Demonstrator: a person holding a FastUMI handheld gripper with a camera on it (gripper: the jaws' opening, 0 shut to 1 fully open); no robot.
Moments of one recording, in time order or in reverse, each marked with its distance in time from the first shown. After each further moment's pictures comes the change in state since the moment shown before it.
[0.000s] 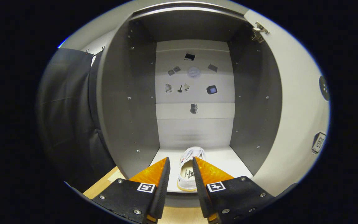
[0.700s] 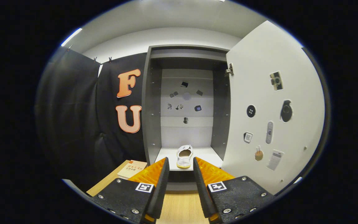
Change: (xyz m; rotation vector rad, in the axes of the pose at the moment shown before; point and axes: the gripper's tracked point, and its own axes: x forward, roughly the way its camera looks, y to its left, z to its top) arm -0.218 0.007 0.012 -0.013 -0.087 -0.107
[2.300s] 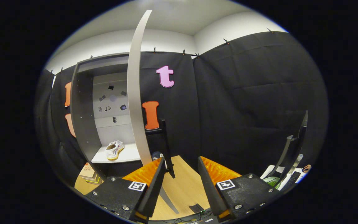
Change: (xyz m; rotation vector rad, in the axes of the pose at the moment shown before) arm -0.094 -0.269 -0.037 0.120 0.026 -0.430
